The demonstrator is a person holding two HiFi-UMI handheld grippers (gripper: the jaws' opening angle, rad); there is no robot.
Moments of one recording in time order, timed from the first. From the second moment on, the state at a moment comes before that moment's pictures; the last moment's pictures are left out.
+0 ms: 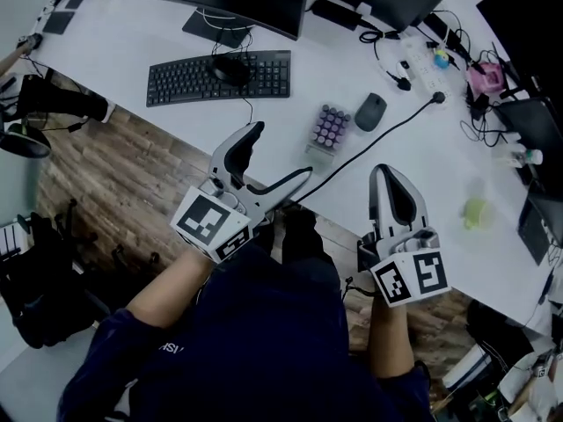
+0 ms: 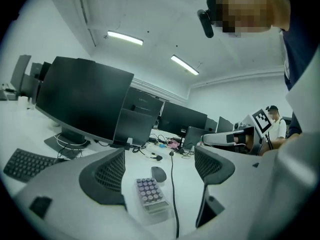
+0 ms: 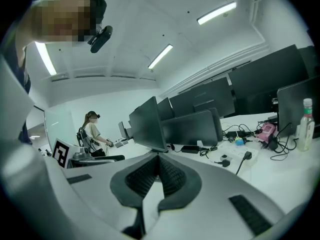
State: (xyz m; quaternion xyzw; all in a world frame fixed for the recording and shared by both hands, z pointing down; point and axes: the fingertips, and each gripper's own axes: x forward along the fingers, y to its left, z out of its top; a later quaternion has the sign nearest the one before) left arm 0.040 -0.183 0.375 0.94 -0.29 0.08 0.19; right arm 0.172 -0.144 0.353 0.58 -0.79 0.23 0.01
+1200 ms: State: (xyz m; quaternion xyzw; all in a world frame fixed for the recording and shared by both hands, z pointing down) left arm 0.054 -0.188 0.500 0.89 -0.33 0.14 0.30; right arm 0.192 -0.172 0.444 0.54 -0.79 0.30 0.05
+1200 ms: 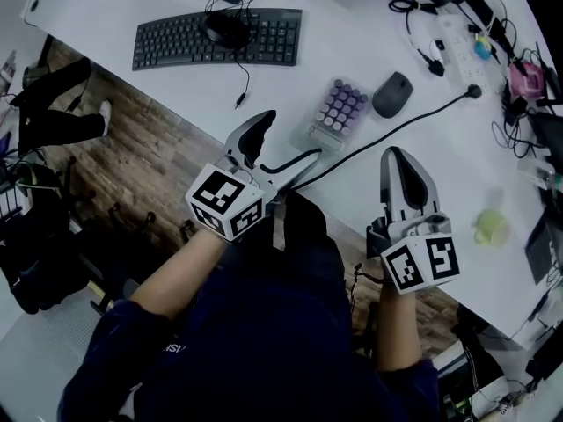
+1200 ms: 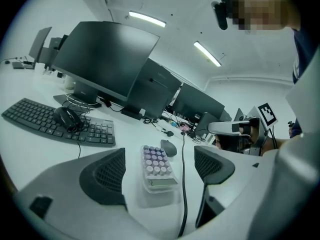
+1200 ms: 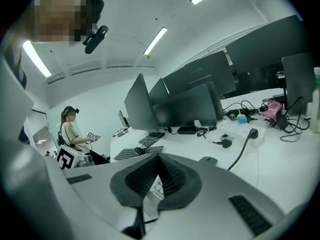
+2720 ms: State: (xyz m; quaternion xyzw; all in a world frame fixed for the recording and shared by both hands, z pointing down) left arm 0.052 -0.176 0.572 0.75 -0.33 0.05 0.57; right arm 0.202 -0.166 0.489 0.54 -0.77 0.33 0.06
